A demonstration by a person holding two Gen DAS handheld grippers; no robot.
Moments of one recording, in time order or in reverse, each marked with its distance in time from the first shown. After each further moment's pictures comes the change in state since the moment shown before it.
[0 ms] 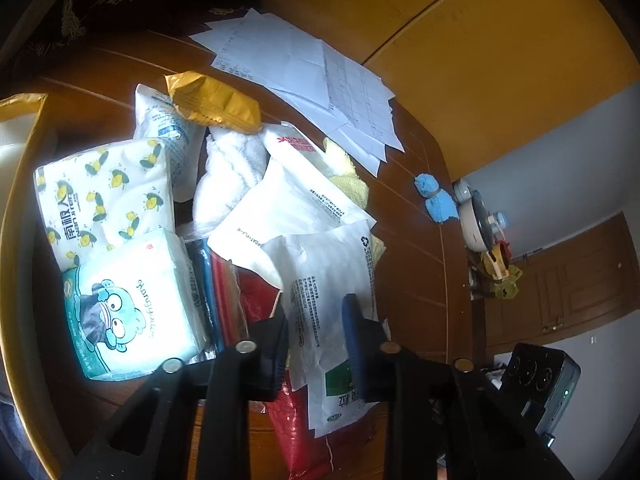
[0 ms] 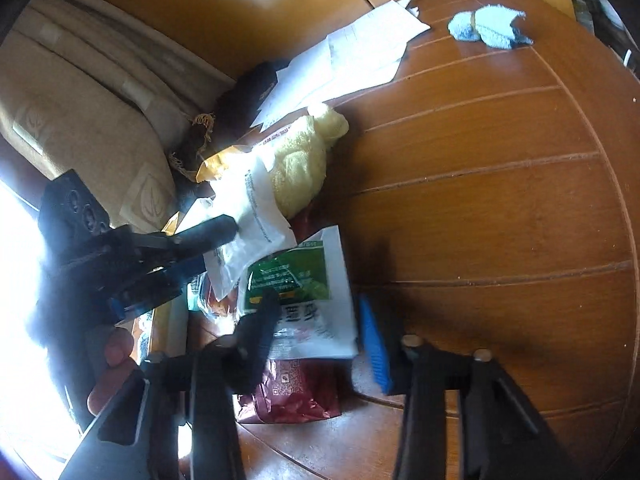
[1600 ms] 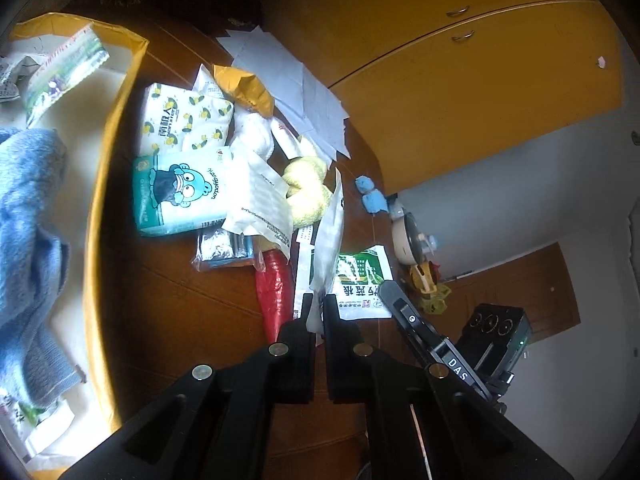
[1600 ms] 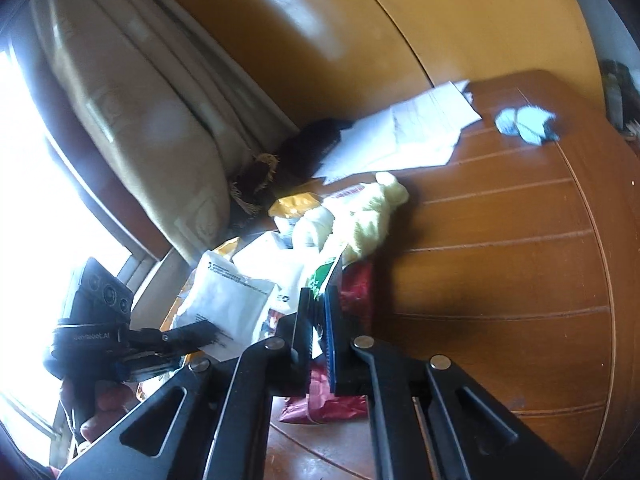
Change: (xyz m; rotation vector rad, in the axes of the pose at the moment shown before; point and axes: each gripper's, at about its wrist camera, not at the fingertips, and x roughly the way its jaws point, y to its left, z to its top) left arm -0.090 0.048 -0.075 -0.093 -0.060 -0.278; right arm -0.048 0.037 -0.023 -0.192 -0.234 0.100
